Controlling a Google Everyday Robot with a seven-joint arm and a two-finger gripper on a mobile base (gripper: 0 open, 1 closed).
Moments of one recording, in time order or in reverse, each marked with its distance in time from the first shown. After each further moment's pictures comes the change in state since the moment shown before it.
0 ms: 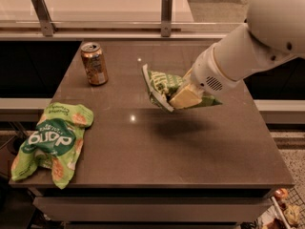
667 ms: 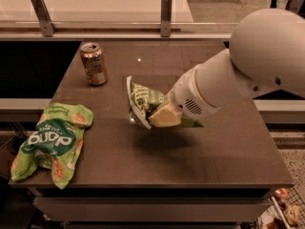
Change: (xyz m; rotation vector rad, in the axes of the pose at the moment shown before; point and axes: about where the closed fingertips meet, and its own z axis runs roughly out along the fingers) arm -0.019 0.058 0.022 -0.017 -0.068 0.096
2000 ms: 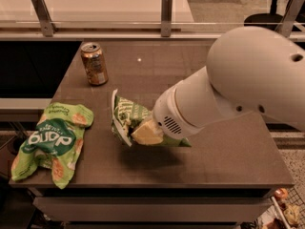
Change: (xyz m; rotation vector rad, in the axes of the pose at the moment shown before) arm -0.005 0.053 0.012 -0.011 0.022 0.095
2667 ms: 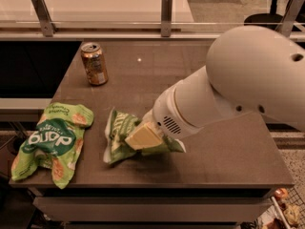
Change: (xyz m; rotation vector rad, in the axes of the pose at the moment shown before) arm -0.002 0.002 0.000 0.000 0.000 -0.006
